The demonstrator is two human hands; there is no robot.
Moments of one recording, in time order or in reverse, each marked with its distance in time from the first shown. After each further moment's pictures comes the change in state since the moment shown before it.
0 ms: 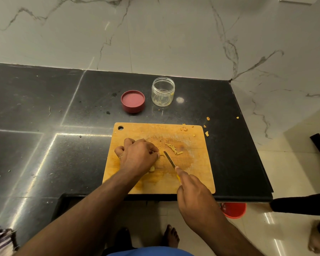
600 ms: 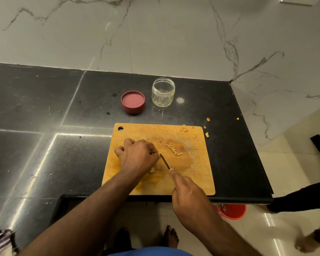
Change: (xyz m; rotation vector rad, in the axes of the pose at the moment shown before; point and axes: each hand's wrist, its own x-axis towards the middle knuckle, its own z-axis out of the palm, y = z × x) left_hand 0.000 0.003 -0.001 0.015 0.025 -0.016; right_hand 0.008 -0.001 0.009 -0.034 -0.056 -0.026
